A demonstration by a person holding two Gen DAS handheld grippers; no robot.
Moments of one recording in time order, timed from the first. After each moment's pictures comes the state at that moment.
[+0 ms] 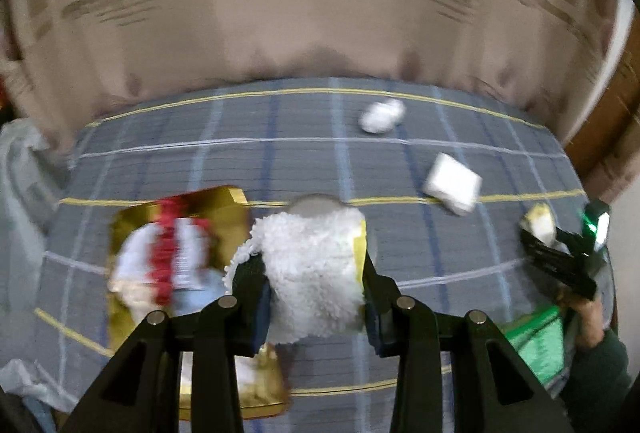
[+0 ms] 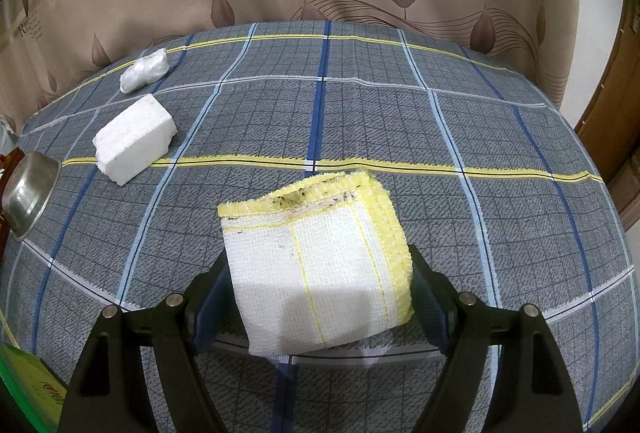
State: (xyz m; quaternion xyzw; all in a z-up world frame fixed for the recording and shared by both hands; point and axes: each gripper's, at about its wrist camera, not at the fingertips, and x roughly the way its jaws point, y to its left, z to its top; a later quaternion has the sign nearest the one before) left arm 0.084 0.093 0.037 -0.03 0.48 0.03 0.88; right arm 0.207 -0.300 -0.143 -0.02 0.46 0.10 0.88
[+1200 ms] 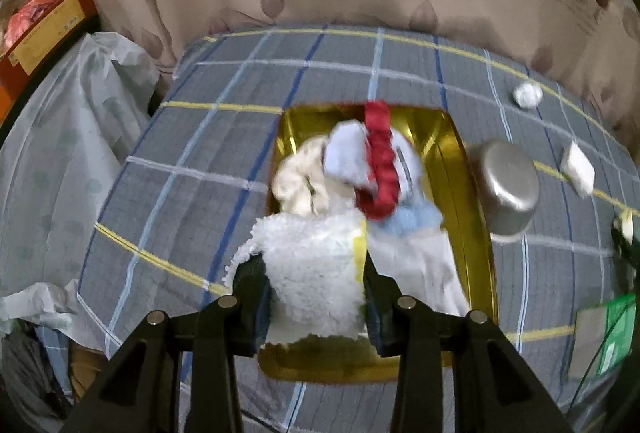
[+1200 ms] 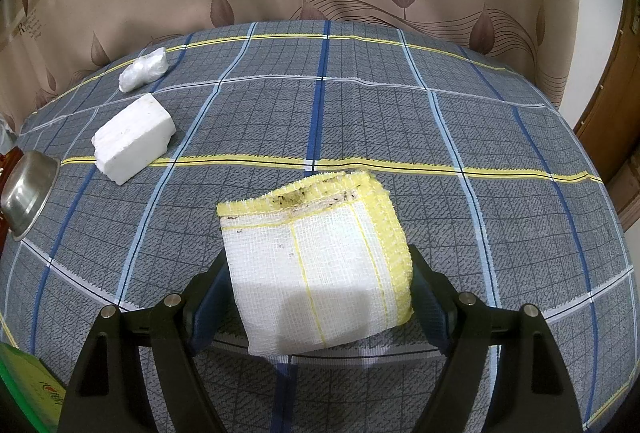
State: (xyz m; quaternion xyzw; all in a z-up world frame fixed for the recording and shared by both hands) left arm 0.008 0.224 -0.017 -0.06 0.53 0.16 0.83; right arm 0.207 -0.300 -0.143 -0.02 0.46 0.09 0.88
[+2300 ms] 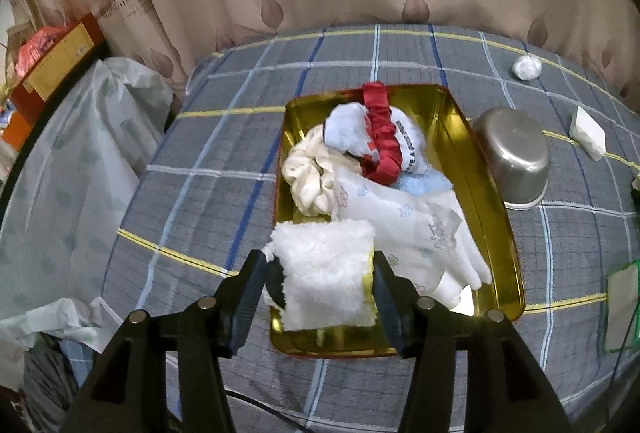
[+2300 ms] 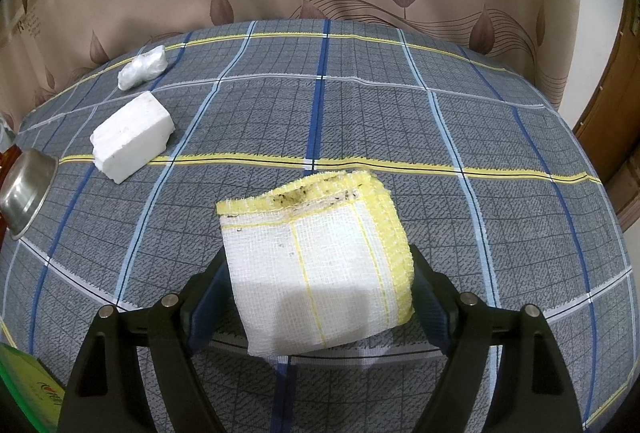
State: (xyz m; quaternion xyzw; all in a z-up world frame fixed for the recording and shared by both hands) left arm -0.014 0.205 -0.020 0.01 0.50 0.18 0.84; right arm 0.208 -0.297 -0.143 -0.02 0.46 0.09 0.88
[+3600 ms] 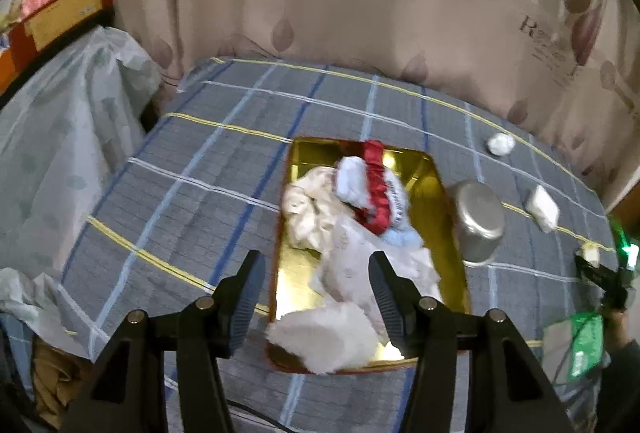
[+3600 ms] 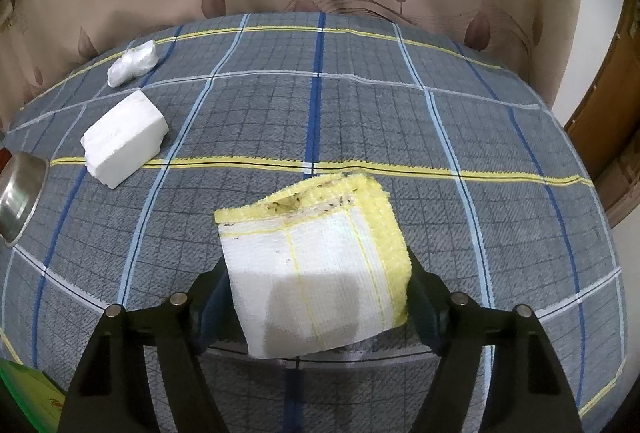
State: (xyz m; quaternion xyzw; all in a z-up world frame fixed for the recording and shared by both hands) left arm -0.026 0.247 0.011 -0.12 0.44 0.14 0.88; right arm 0.214 -0.292 -0.138 -0.04 0.48 0.07 0.88
